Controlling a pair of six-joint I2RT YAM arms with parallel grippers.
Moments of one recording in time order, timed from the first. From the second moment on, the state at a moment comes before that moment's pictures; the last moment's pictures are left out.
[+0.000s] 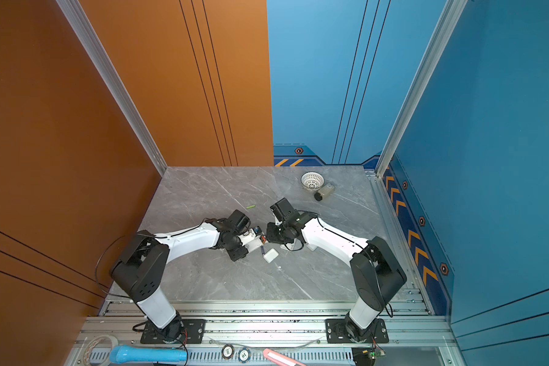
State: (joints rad) left arm -0.59 1.72 1.01 -0.60 -0.04 0.42; right arm 0.69 1.65 1.17 -0.53 -0.22 0.68
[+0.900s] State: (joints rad) left arm -0.60 1.69 0.98 -0.55 -0.16 0.47; right arm 0.69 1.66 1.26 -0.71 -0.24 0.62
